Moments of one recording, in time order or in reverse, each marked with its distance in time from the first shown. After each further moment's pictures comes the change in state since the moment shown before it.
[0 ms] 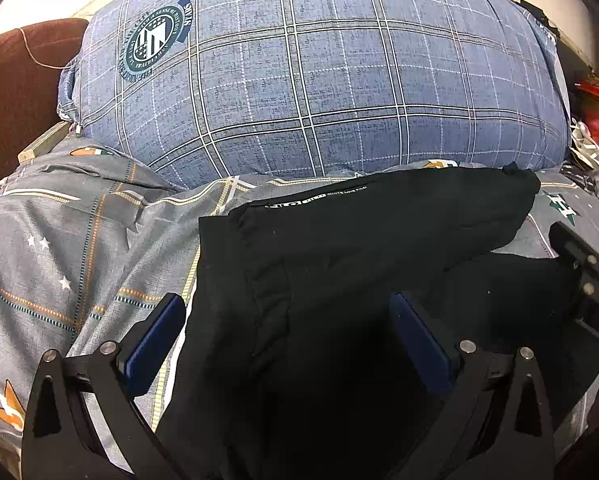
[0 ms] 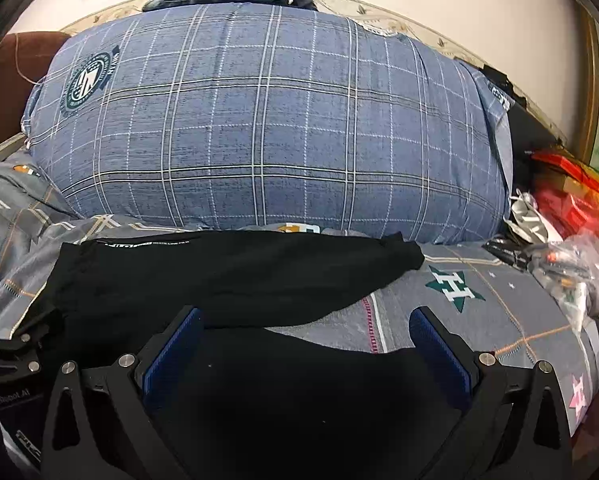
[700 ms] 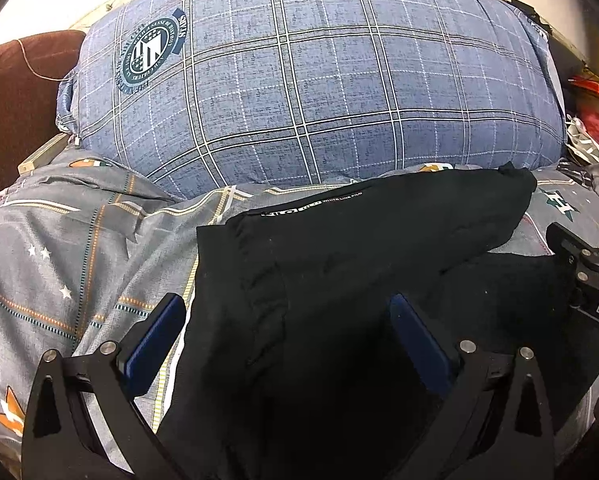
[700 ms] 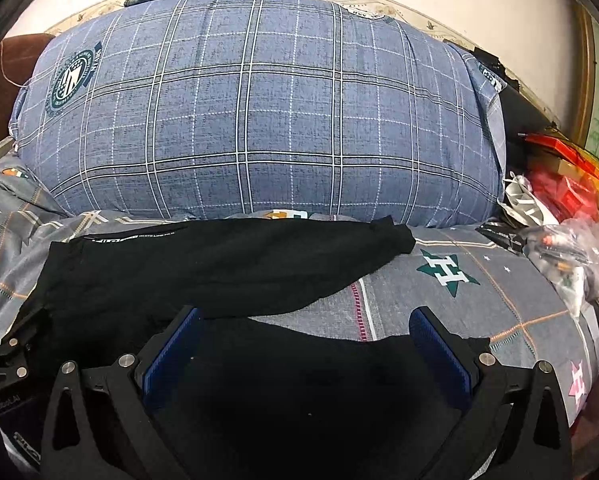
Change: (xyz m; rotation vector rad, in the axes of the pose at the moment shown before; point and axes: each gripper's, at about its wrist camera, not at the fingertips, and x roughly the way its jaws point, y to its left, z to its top) left arm -0.003 -0.003 -0.002 0.024 -0.036 -0.001; right arm 0.008 -0.006 -0.003 0.026 0.046 -0.030
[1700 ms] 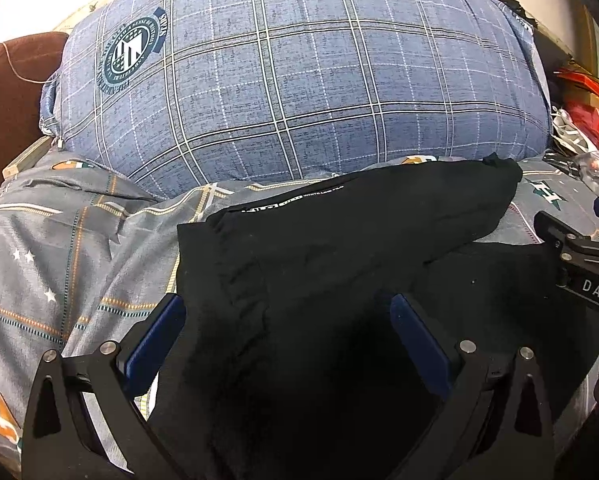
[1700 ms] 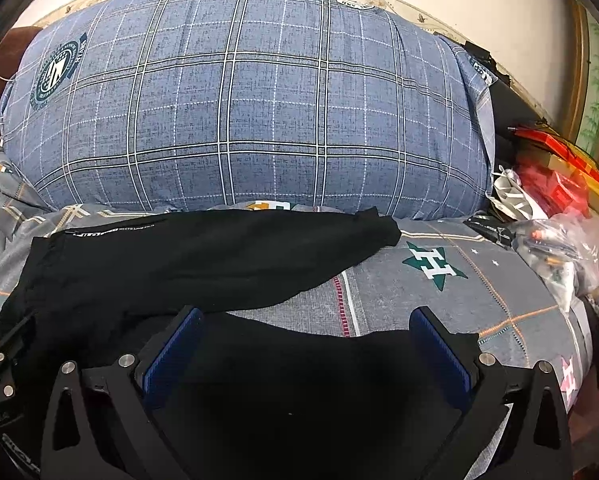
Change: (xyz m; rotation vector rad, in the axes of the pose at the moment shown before) left arm 0.002 -0.009 -0.003 0.028 0.004 -0.053; right arm 0.009 -0.005 -0.002 0.000 0.026 -0.047
